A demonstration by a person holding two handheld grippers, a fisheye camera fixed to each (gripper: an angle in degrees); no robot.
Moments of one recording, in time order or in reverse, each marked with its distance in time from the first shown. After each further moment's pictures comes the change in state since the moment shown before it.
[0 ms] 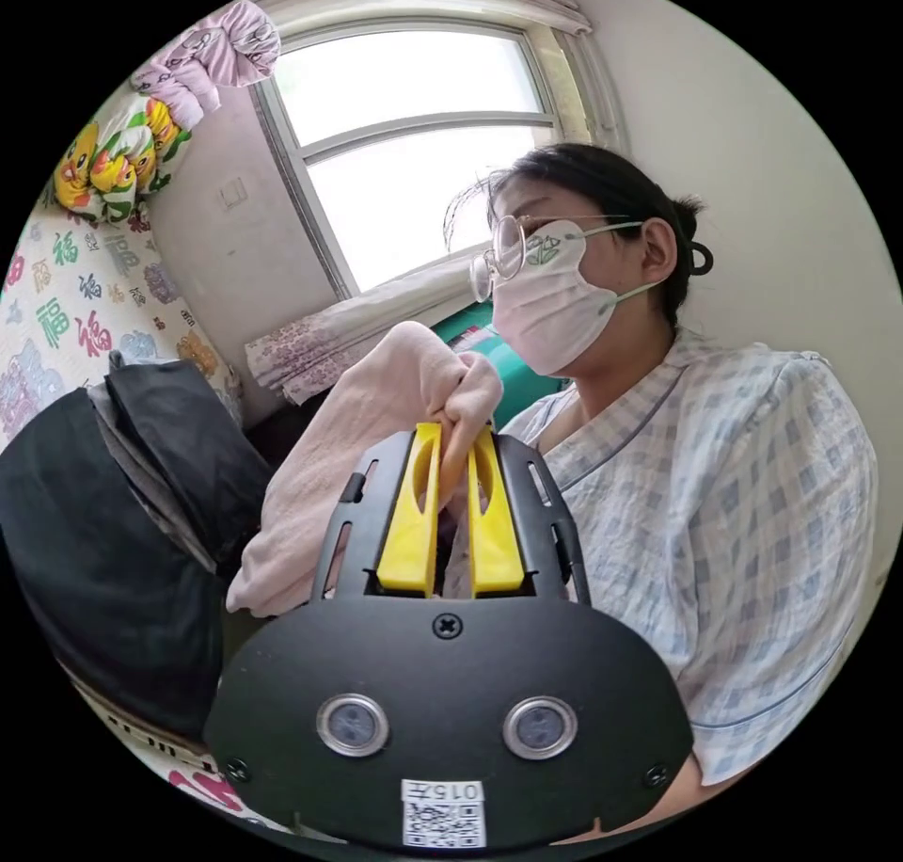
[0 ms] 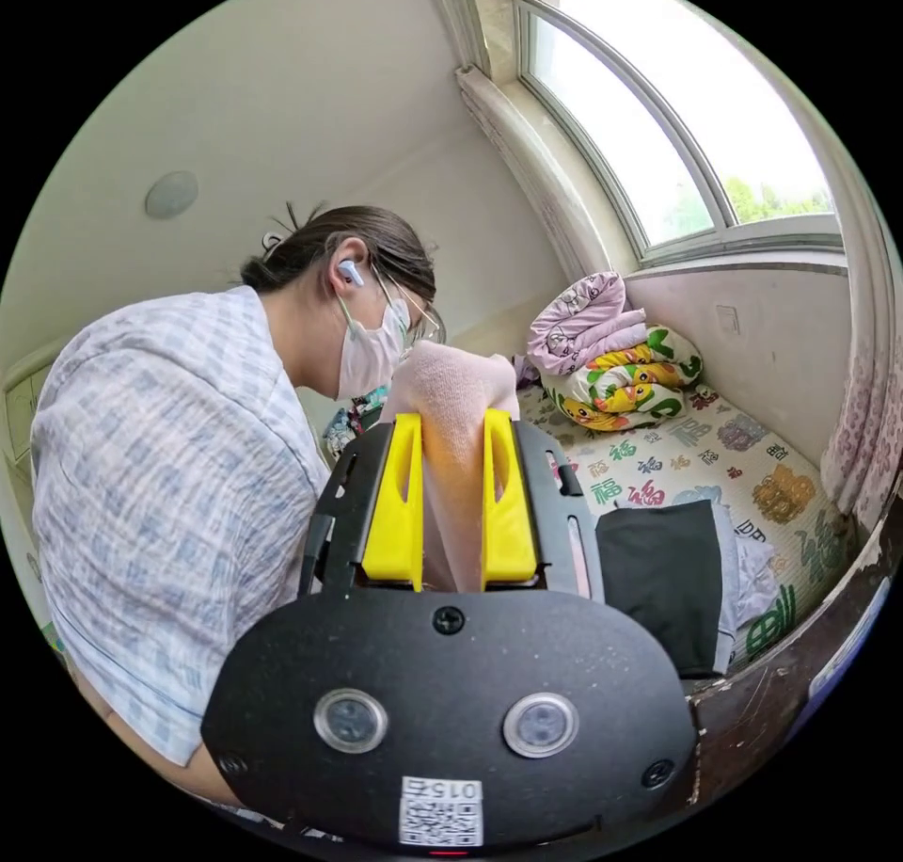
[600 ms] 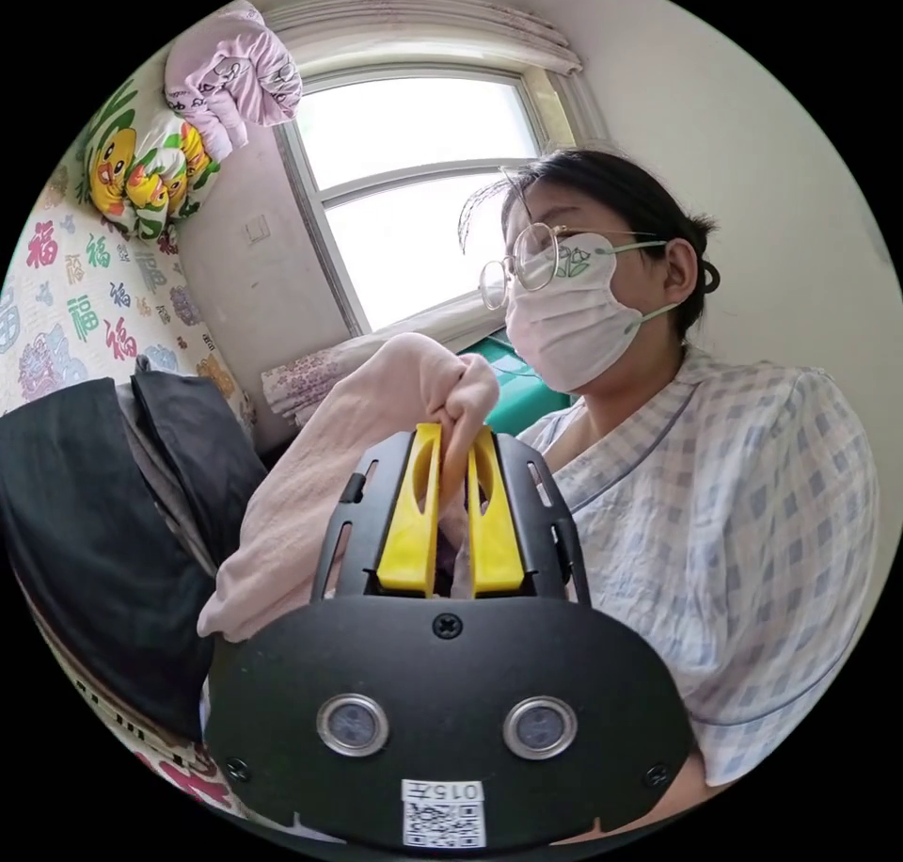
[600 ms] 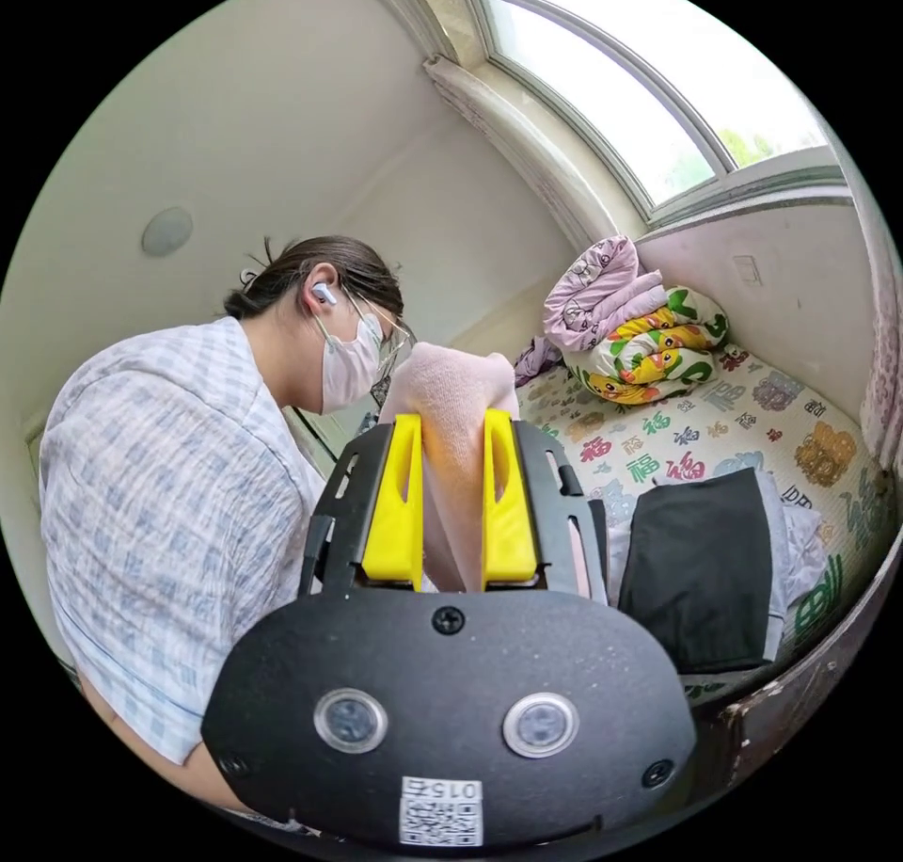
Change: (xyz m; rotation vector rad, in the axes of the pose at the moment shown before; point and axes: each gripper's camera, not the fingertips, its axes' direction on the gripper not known) left arm -0.007 0.017 -0.005 0.160 -0.041 0.014; right arm 0.006 0.005 0.063 -0.034 -0.090 0.098
